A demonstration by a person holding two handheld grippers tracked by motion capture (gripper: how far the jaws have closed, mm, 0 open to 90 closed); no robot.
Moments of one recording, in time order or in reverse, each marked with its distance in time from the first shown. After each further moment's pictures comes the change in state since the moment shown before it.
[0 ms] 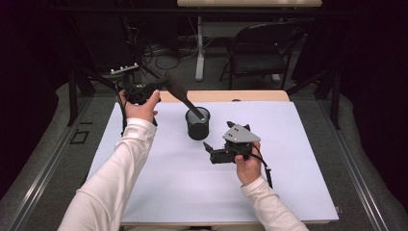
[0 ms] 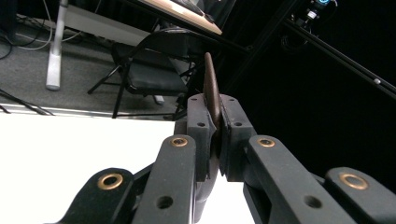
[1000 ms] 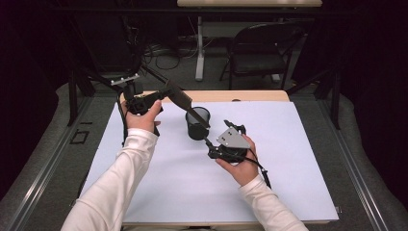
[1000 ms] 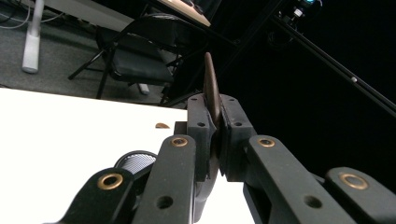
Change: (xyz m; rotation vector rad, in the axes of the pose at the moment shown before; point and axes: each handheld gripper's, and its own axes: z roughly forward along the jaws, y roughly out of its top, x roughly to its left) left arm -0.001 -0.022 -0.008 0.022 -0.058 -0.062; right arm 0.010 -0.005 0.010 -0.013 -0.144 -0.124
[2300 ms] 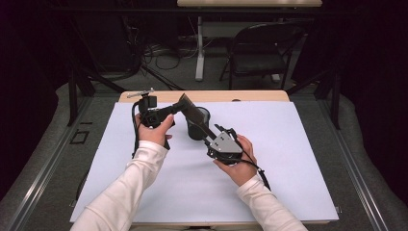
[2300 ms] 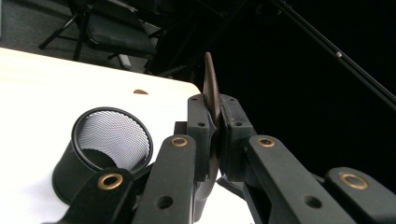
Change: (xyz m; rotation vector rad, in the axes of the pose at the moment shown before) left arm -0.006 -0.041 0.014 0.091 -0.064 -0.033; right arm 0.011 -0.013 0.014 -0.002 0.015 -0.146
